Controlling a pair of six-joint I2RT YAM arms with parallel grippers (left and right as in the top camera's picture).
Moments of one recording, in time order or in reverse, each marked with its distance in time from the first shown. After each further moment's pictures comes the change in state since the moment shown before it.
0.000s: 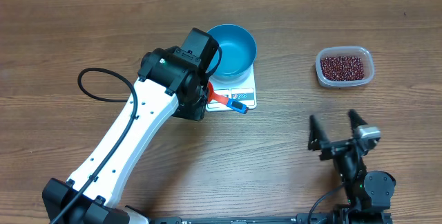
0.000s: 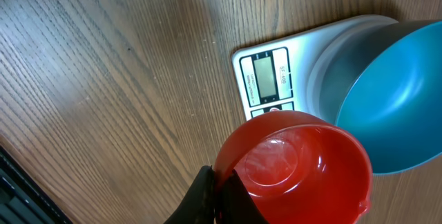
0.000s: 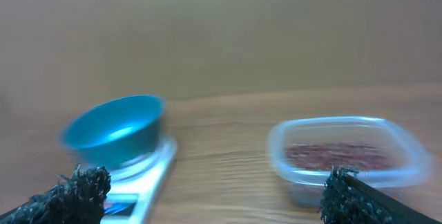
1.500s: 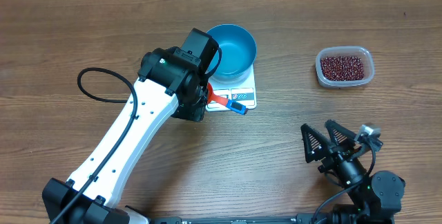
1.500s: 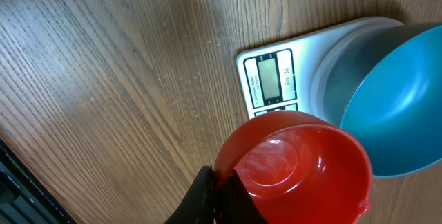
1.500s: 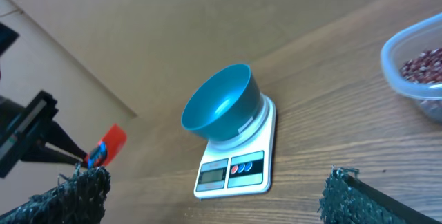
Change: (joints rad) left arm 0.000 0.000 0.000 -0.012 0.000 0.000; right arm 0.000 0.004 0.188 -0.293 -0.178 0.433
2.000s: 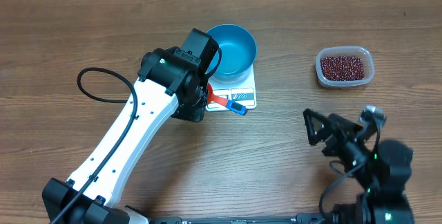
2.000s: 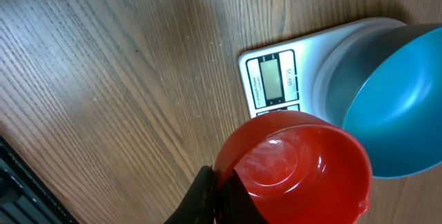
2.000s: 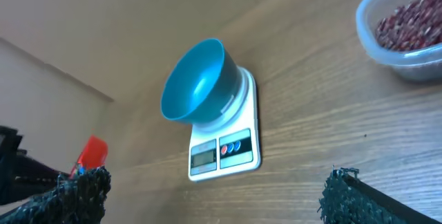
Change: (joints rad) left arm 0.000 0.000 0.000 -0.009 0.001 0.000; right arm 0.000 0.462 0.259 -0.089 -0.002 0.000
